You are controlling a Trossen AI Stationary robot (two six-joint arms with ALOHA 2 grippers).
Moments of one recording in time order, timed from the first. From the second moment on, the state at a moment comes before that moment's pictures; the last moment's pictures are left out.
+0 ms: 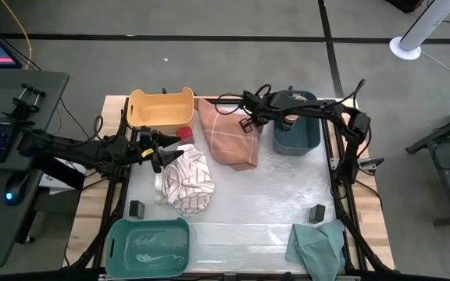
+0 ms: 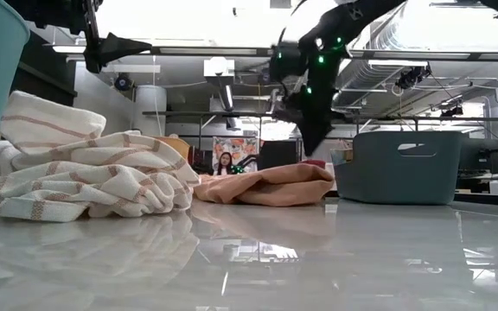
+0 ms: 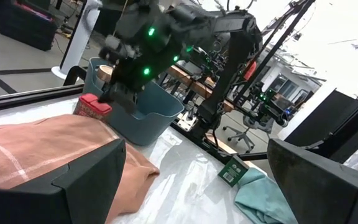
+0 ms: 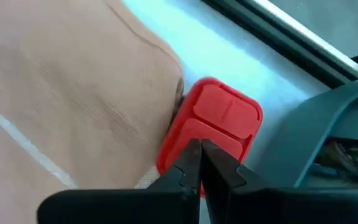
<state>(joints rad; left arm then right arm) -0.13 0.61 0.40 0.18 -0.41 -0.55 -0.44 1.85 1.46 -0.85 0.31 0.52</state>
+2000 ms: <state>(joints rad) -0.13 0.58 0.94 -0.21 -0.37 -0.27 -0.51 1.93 1.54 -0.87 0.19 0.78</state>
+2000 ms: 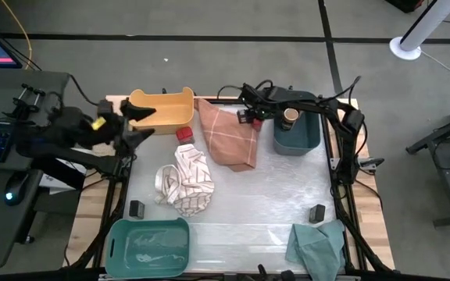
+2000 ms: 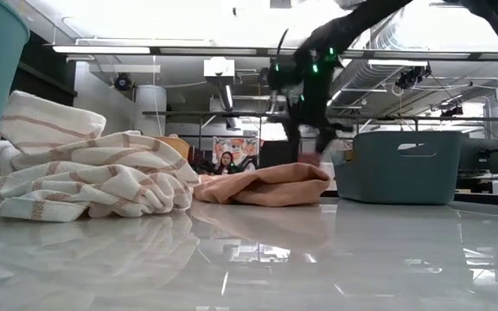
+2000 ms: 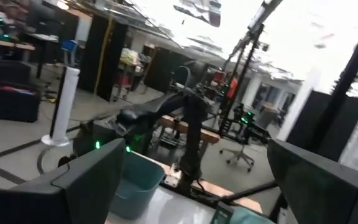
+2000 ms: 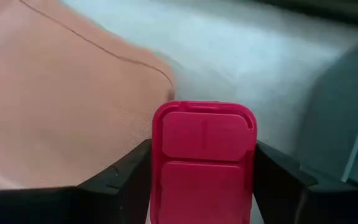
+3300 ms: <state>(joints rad) -0.07 0.79 1.06 -0.72 -0.91 -0.30 -0.40 2.35 2.26 -0.36 -0.07 0.51</state>
